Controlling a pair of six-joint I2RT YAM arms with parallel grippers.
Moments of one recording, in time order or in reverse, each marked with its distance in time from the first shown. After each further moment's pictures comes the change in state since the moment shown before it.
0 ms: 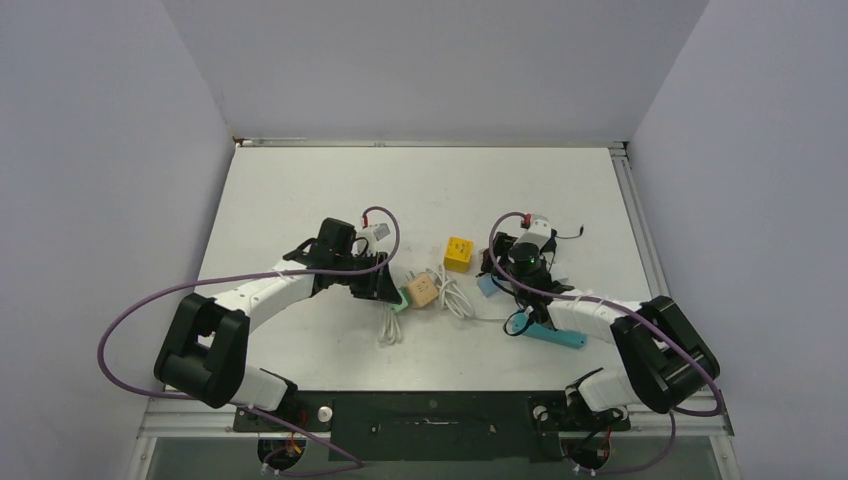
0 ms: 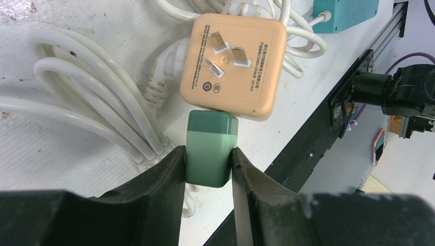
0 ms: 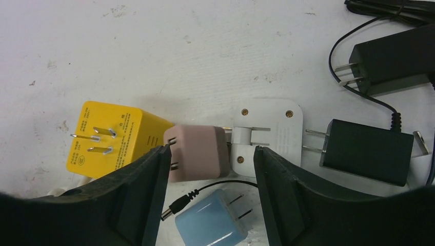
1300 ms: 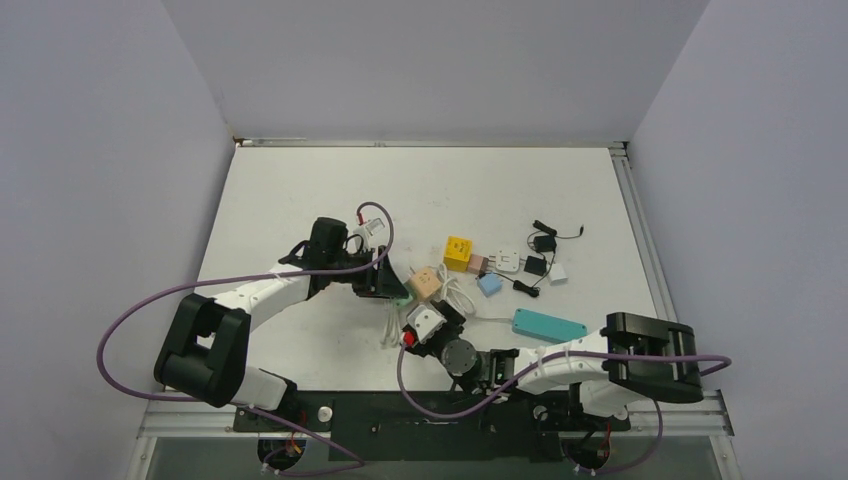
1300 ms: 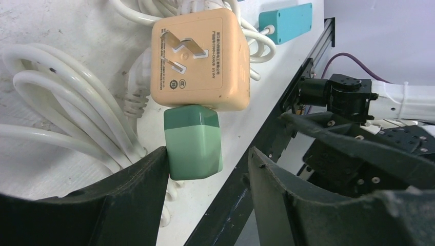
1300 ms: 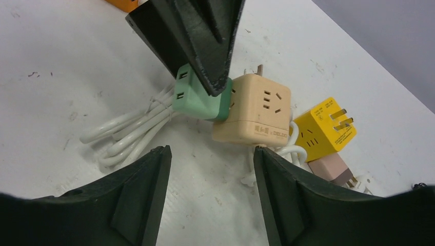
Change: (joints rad) left arm 0.044 -0.002 -0.054 0.173 0.174 -0.137; right arm 0.900 -0.006 -0.032 0.262 0.412 -0.716
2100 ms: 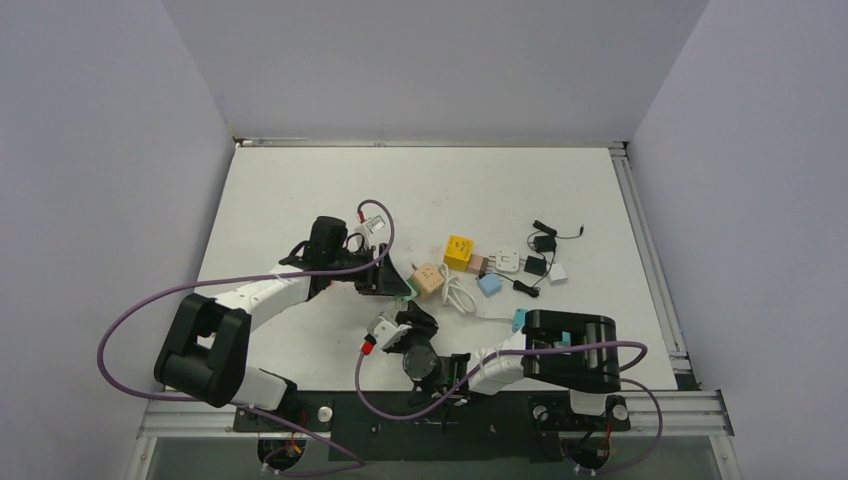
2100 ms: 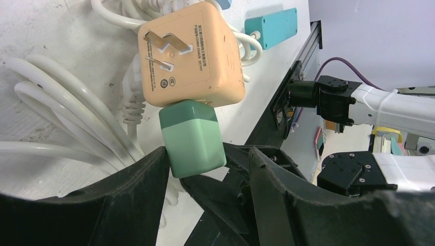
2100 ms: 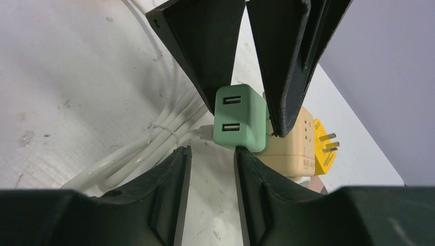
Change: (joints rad) left arm -0.005 0.000 -0.008 0.070 0.035 -0.043; right arm 0.032 0.399 0.196 0.191 0.171 -0.253
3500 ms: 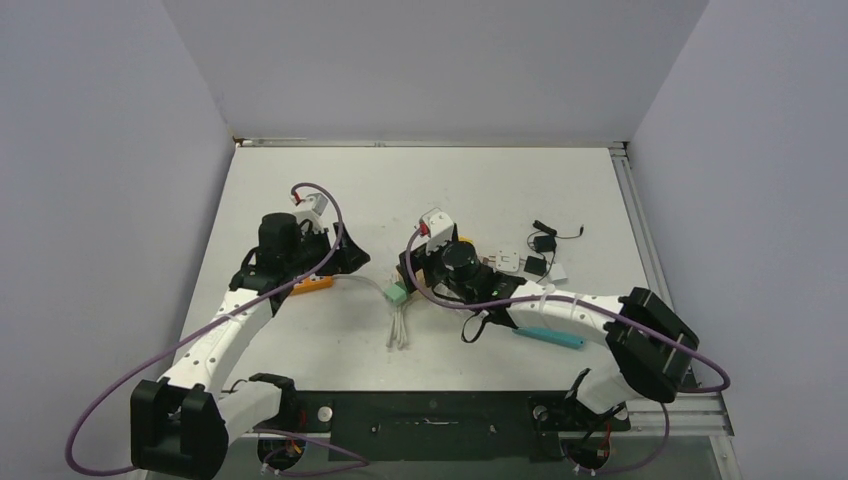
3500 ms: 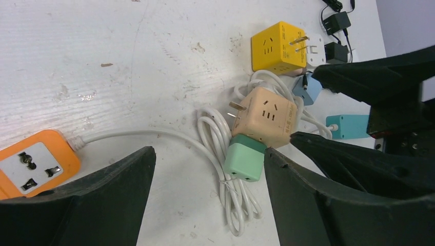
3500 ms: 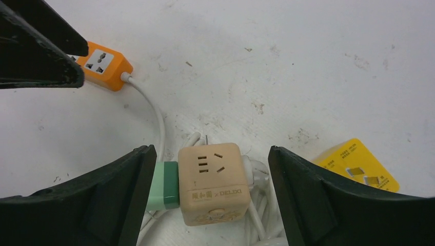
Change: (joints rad) left arm 0.184 -0.346 -0.003 -0.169 -0.415 0.134; right arm -0.500 -0.338 0.143 -0.528 -0.702 0.580
